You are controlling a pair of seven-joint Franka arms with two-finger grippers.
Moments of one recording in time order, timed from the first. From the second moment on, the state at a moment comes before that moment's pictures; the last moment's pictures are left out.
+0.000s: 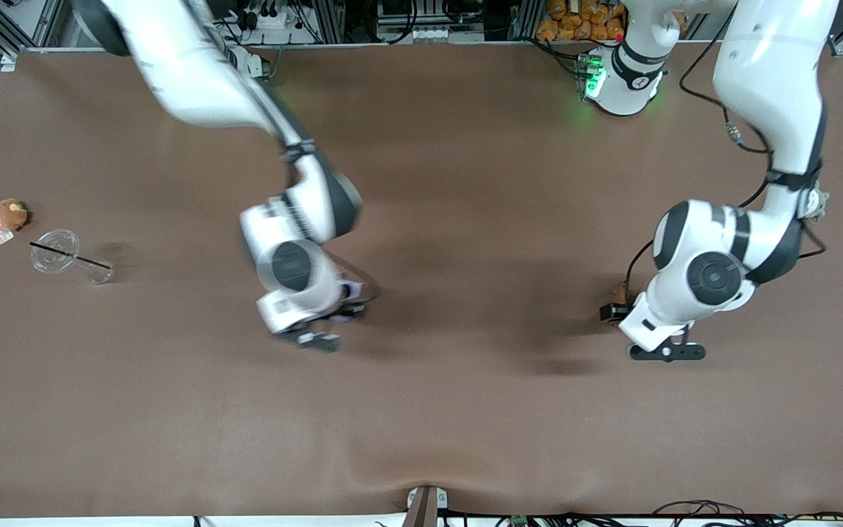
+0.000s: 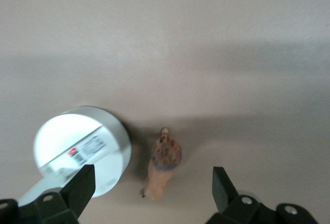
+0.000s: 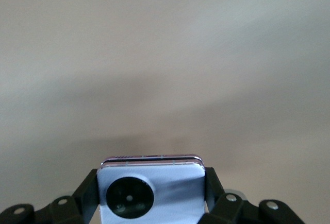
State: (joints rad) left arm -0.12 0.50 -0.10 -1.68 0.16 2.11 -0.28; right arm 0.40 0.69 0.01 -1.38 -0.01 1.97 0.65
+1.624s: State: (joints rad) left arm -0.02 0.05 -0.09 -1.41 0.03 1.49 -0.21; right arm -0.29 0.61 0.01 -1.83 -0.07 2.13 -0.26
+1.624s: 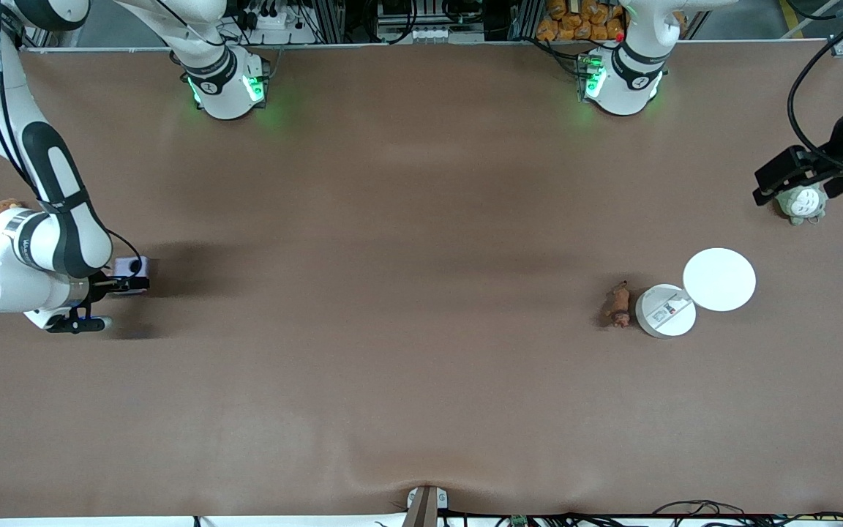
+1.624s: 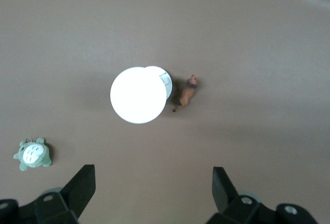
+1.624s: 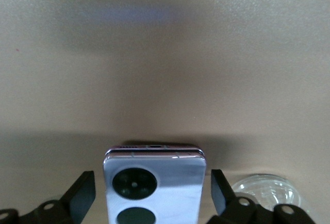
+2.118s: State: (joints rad) left arm -0.04 -0.07 -0.01 -1.58 -0.03 1.49 -0.17; right arm -0.29 0.61 0.02 -1.82 -0.07 2.13 -0.26
